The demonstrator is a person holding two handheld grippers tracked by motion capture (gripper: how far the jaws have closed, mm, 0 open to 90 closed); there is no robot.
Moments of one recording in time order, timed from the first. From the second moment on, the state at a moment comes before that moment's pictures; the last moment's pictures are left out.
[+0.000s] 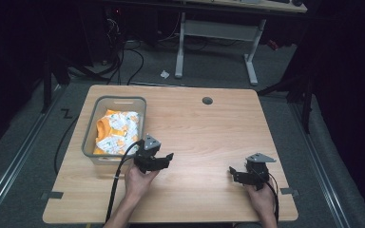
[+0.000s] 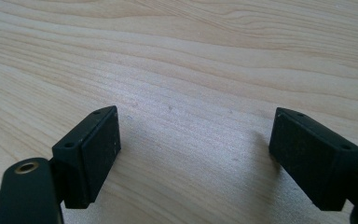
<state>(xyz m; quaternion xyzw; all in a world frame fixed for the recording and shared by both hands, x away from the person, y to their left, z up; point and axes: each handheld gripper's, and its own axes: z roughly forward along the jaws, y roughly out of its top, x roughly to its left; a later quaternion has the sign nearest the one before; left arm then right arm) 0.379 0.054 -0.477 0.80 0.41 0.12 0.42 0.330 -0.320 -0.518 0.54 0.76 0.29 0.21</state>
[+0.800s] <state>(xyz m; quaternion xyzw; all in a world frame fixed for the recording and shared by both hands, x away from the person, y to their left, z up) 0.376 0.039 -0.518 0.83 0.41 0.12 0.35 0.330 -0.320 -0.518 0.54 0.76 0.29 0.21</state>
